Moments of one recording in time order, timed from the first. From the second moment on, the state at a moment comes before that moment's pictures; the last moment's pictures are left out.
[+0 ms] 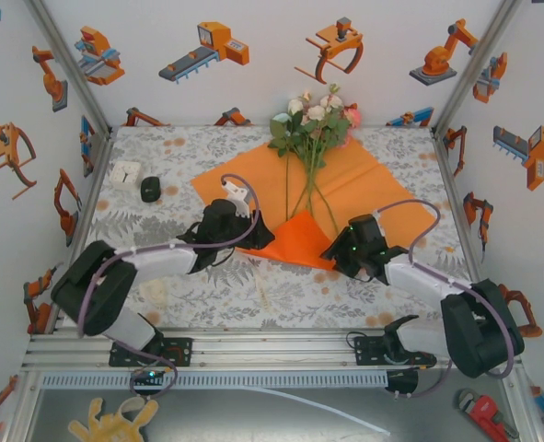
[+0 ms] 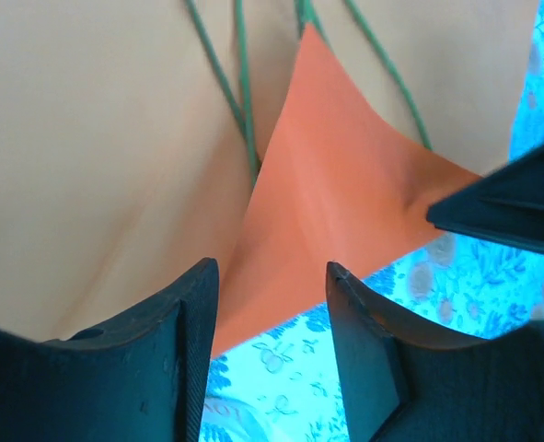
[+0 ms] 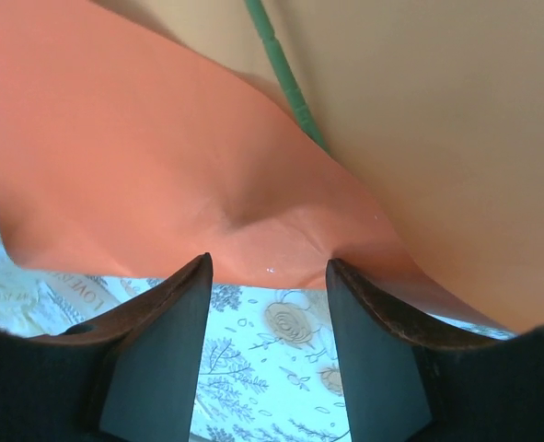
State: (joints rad) left arm -0.77 1.48 0.68 0.33 0.12 -0.46; right arm 0.40 1.23 0.47 -0.17 -0.08 1.00
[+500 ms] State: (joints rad) left arm -0.90 1.75 0.94 0.08 0.13 -0.43; right arm 0.25 1.25 0.49 -0.22 -0.14 0.94
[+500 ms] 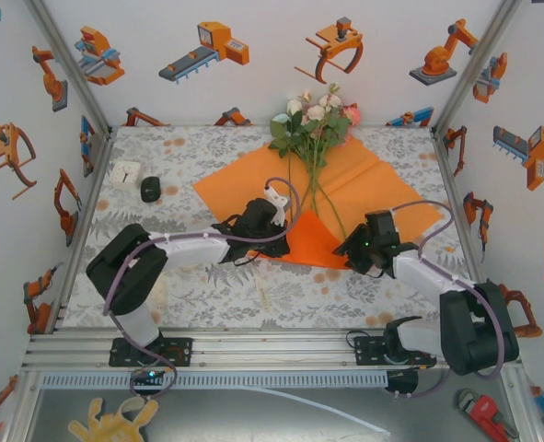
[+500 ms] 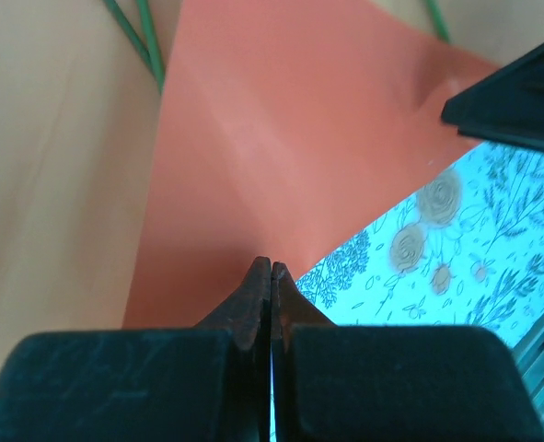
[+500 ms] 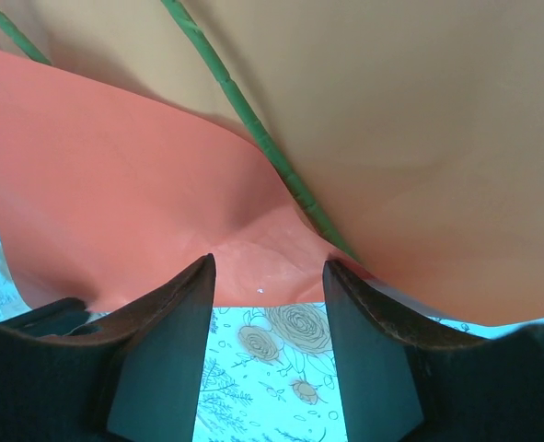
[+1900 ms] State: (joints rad) left arm -0.91 1.48 0.91 0.16 0.13 -0.37; right arm 0.12 1.37 0.62 -0.36 -0.22 0.81
